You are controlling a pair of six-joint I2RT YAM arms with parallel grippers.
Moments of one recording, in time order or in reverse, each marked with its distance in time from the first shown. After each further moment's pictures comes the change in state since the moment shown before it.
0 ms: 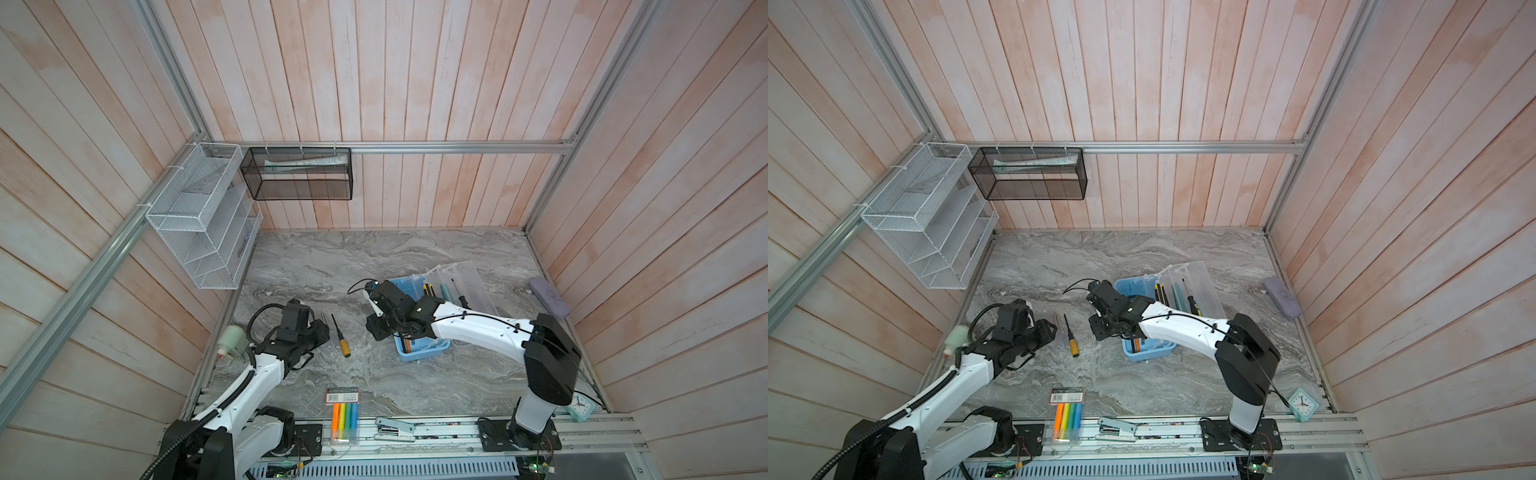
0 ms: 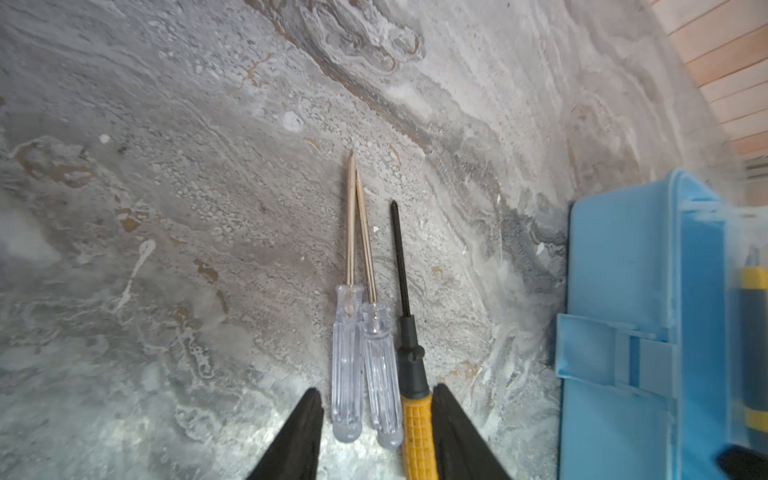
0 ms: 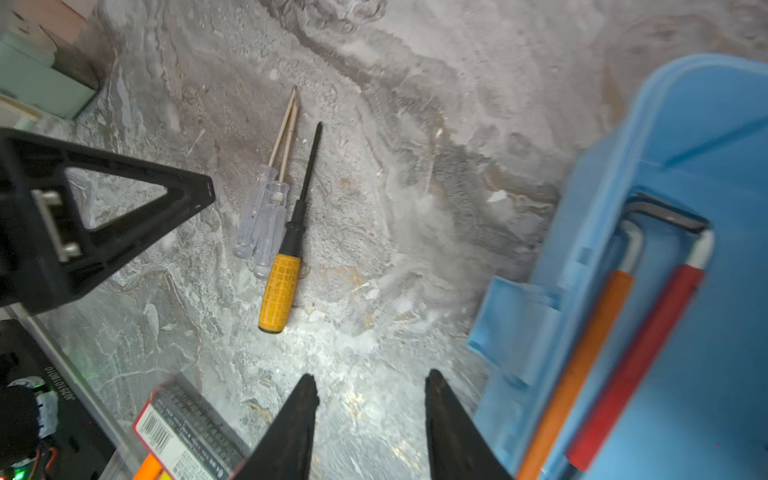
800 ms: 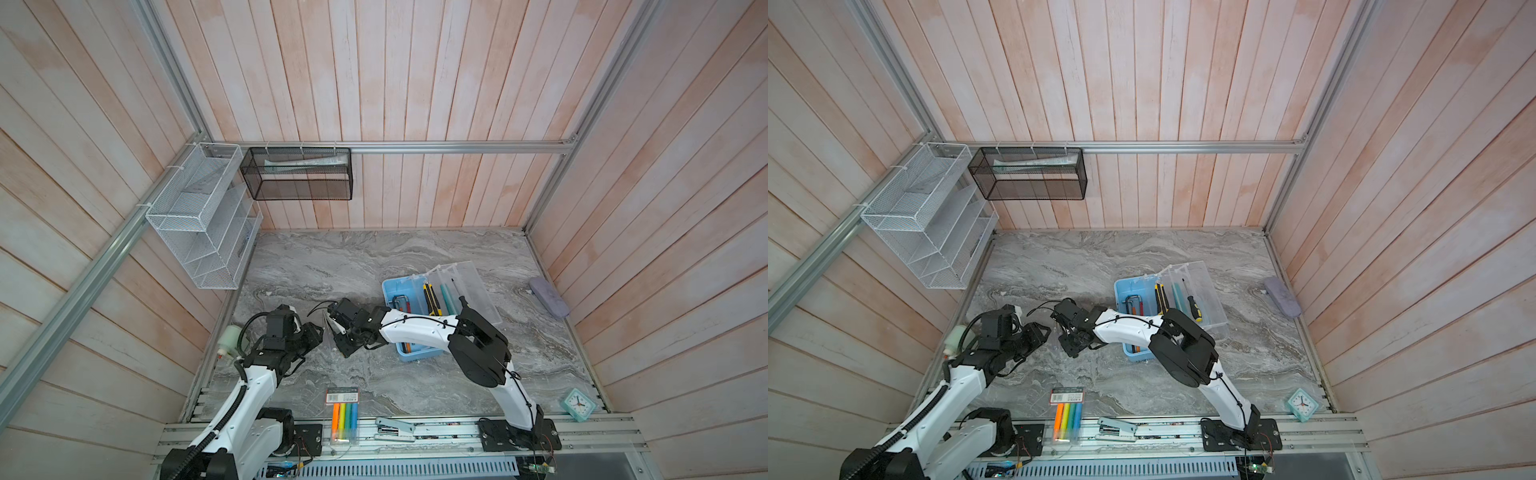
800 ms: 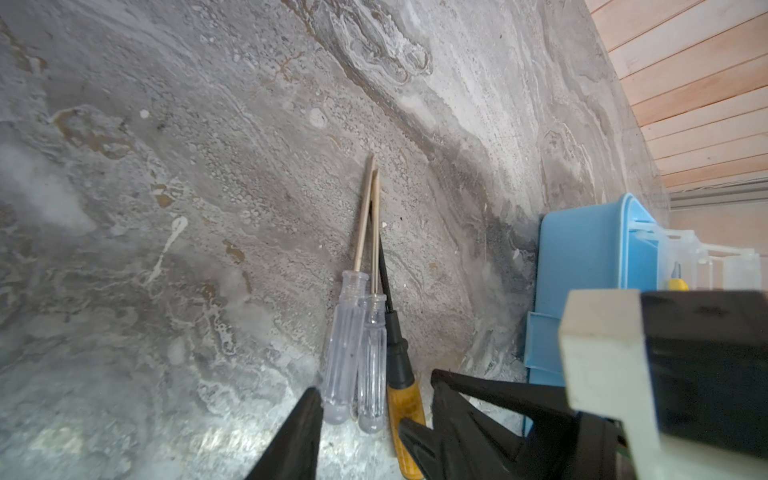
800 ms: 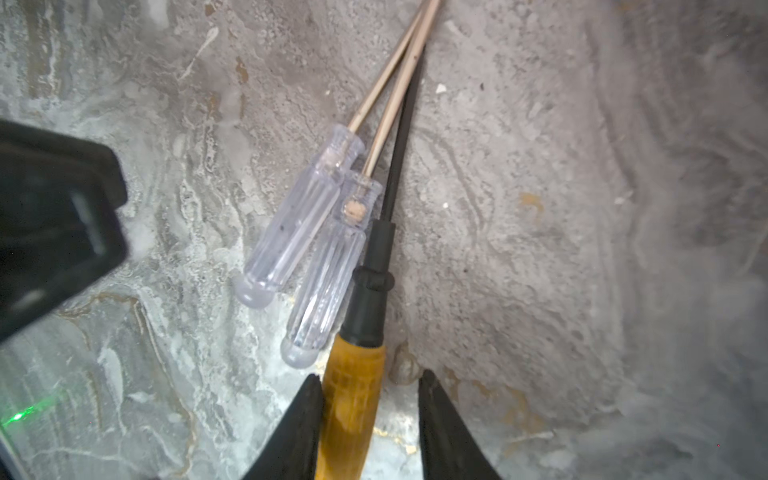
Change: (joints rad) left arm 0.105 -0.084 -0.046 -0.008 0.119 -0.003; right arm 0.085 0.374 0.283 -0.021 -0.078 -0.035
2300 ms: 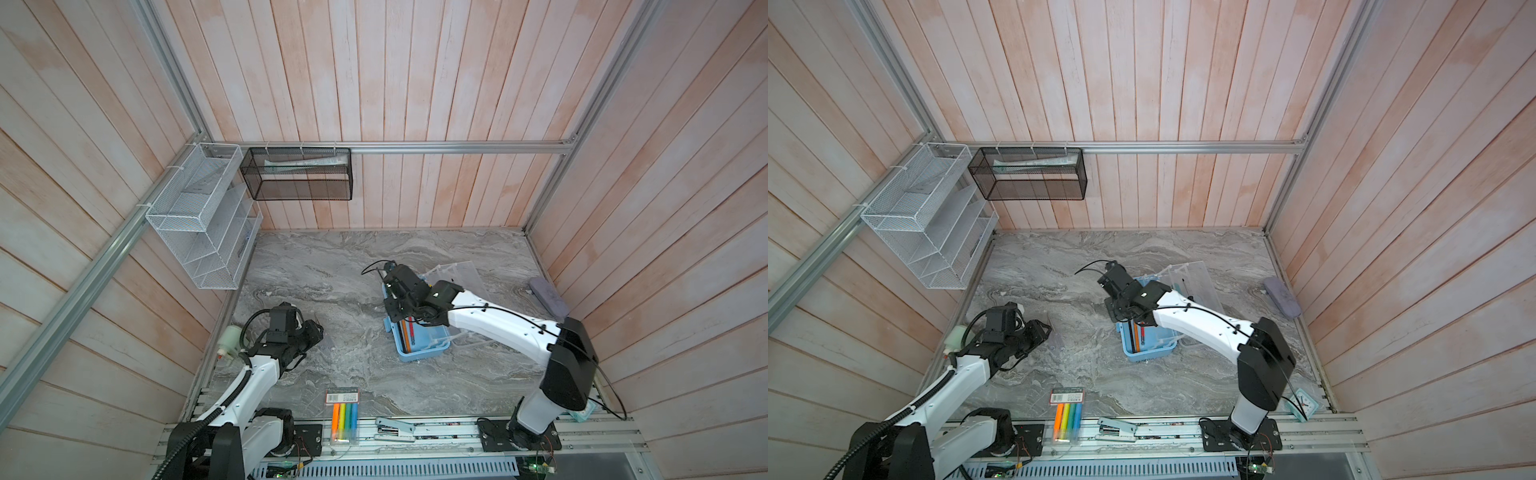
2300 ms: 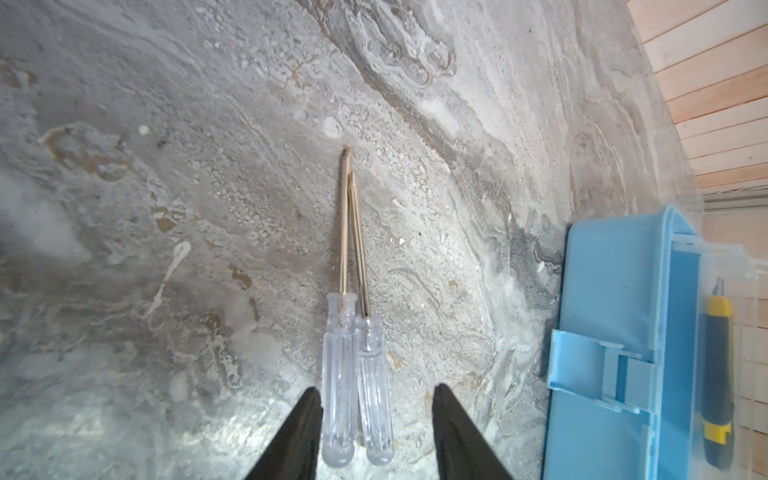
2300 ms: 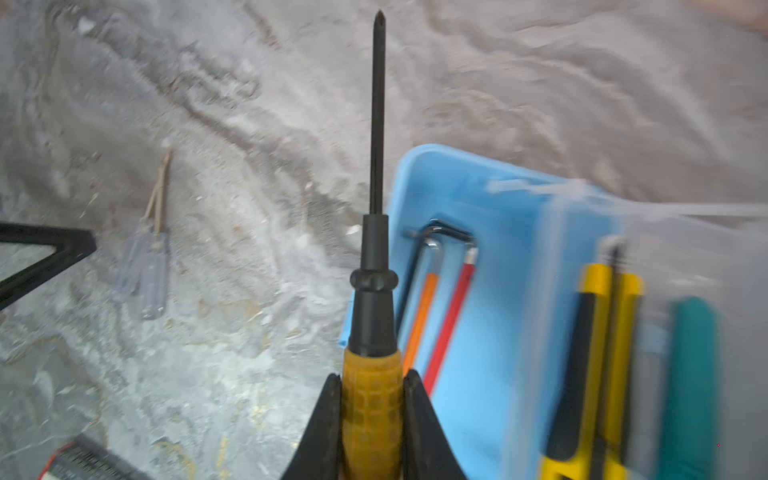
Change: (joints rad) left arm 0.005 0.119 0.032 0.051 -0.022 0.022; right arm -0.240 -0.593 -0.284 -0.175 0.333 -0.018
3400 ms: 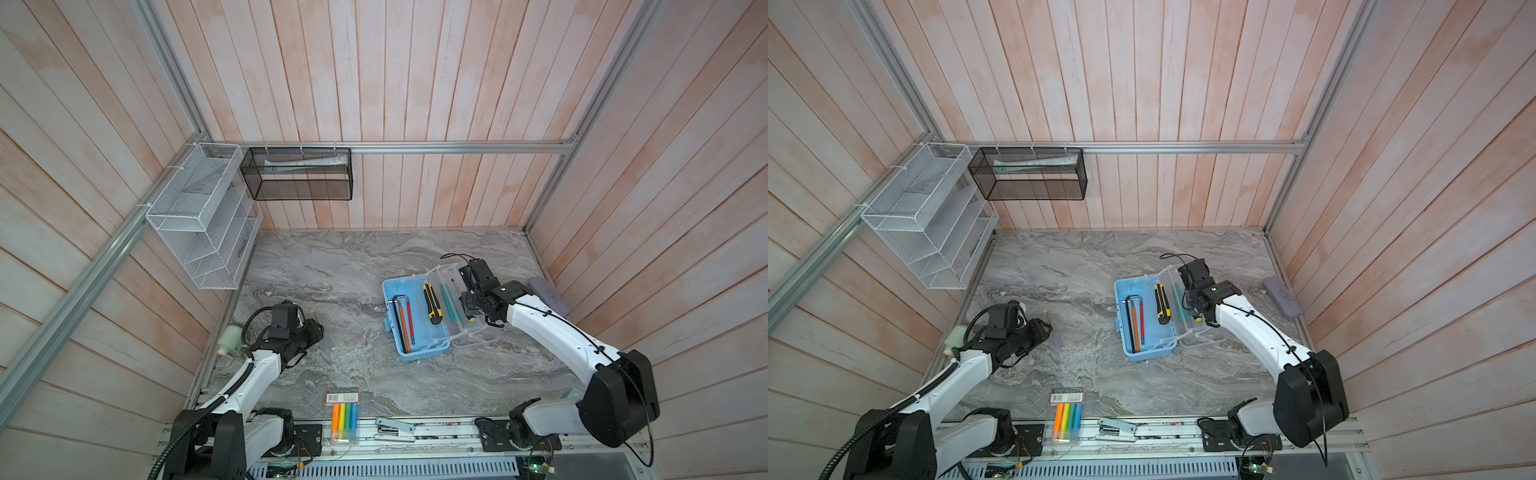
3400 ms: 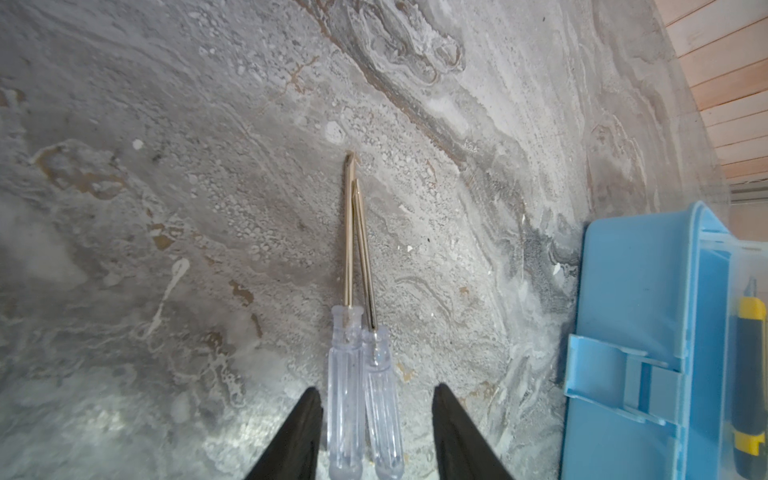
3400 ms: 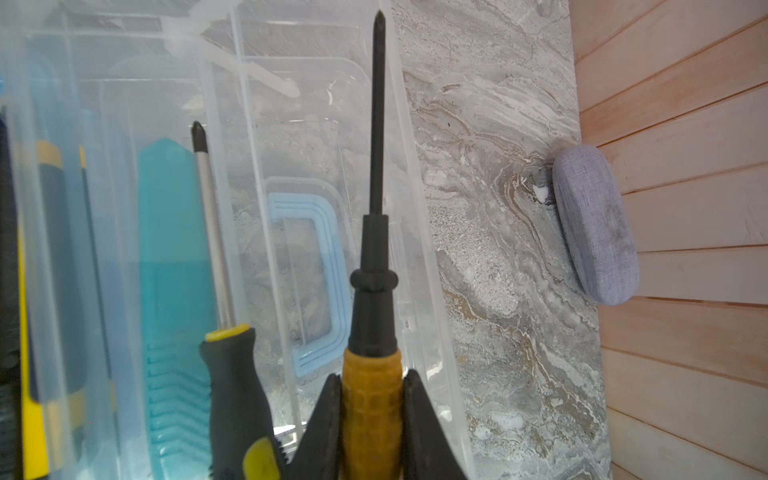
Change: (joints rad) left arm -0.001 0.059 0.016 0.012 -0.005 0.030; right arm -0.420 -0.220 -0.308 -0.093 0.174 -0.102
